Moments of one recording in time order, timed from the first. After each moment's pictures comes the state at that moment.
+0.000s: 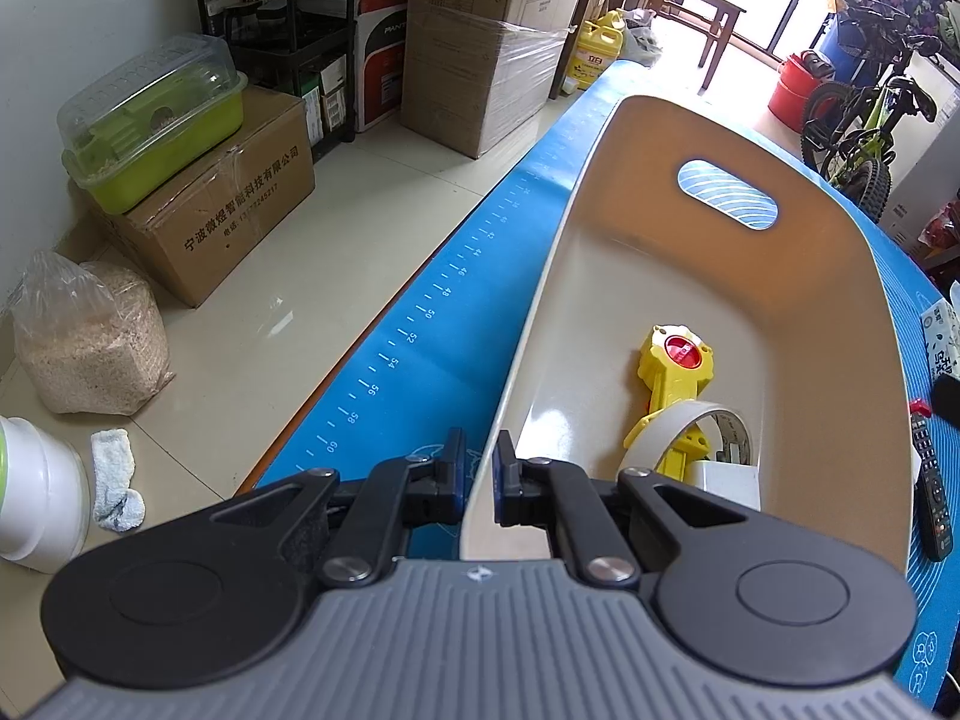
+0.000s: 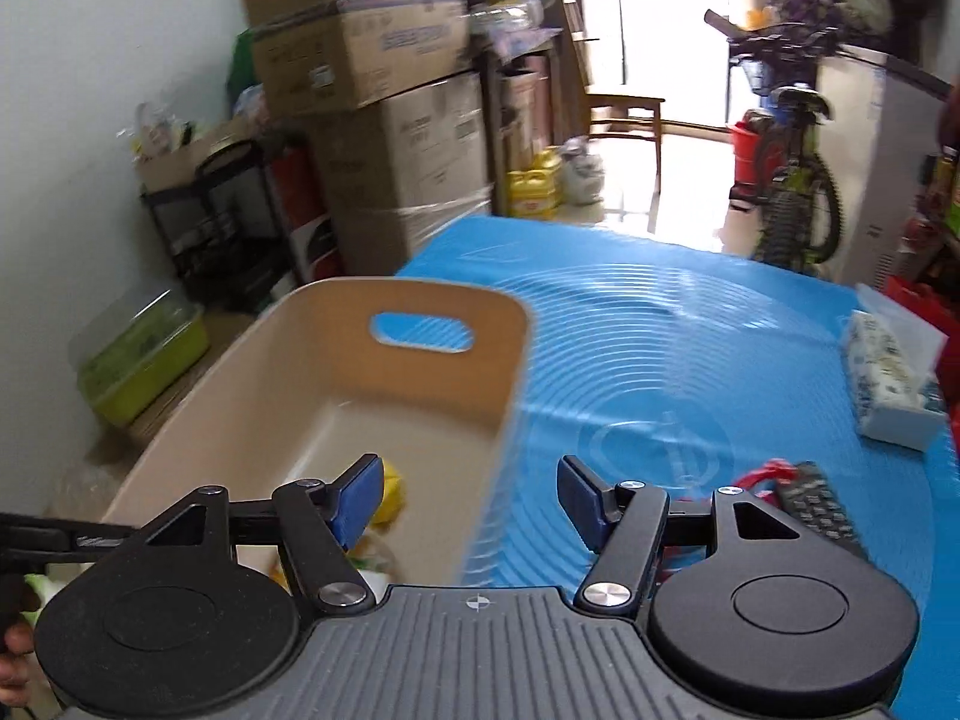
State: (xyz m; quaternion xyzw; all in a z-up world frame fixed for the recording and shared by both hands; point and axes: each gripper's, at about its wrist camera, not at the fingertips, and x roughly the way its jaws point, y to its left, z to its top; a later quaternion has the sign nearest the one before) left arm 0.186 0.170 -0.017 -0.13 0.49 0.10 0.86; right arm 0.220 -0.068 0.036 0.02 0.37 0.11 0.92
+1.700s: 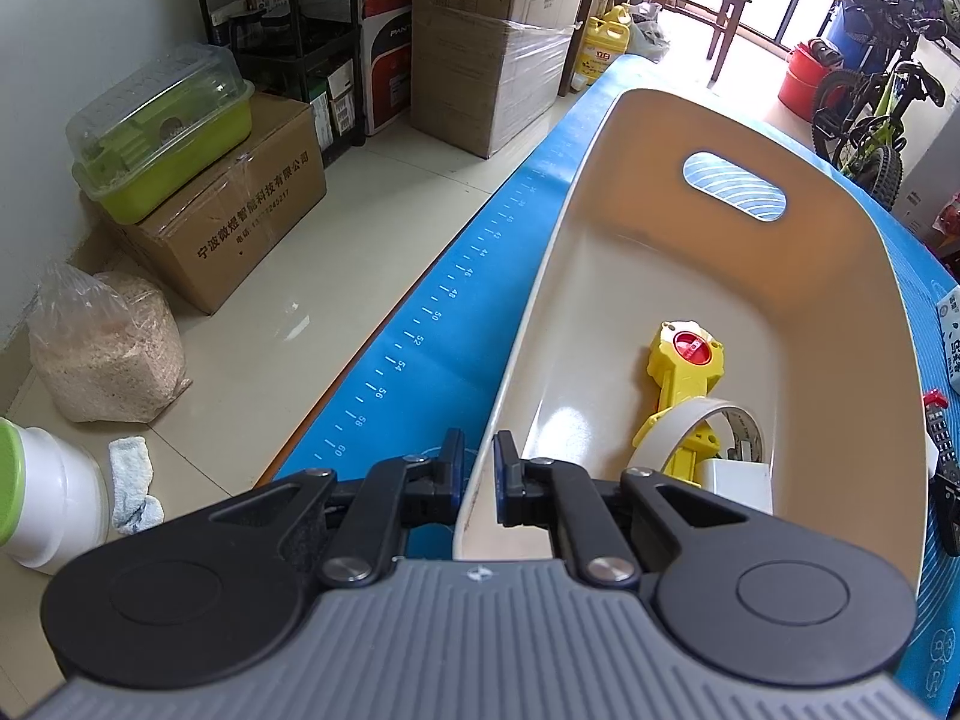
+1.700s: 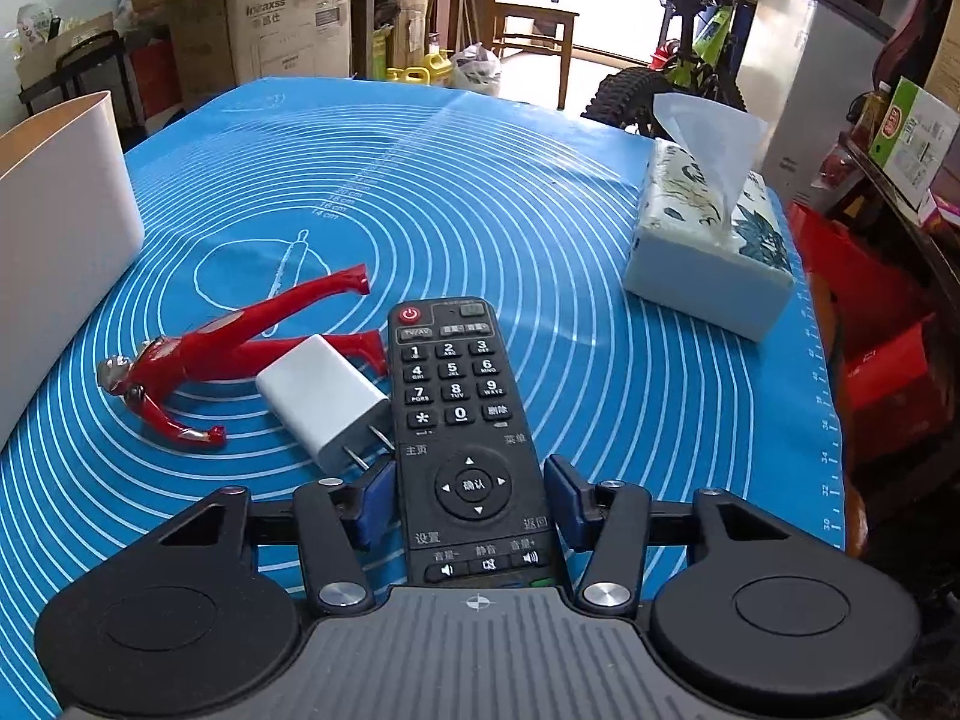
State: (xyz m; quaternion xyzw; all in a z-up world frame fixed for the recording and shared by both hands) left arm 0.190 0.164 -0.017 -0.11 0.49 0.11 0.86; right arm 0.269 -0.247 -0.092 -0.06 0.44 0.06 0.90
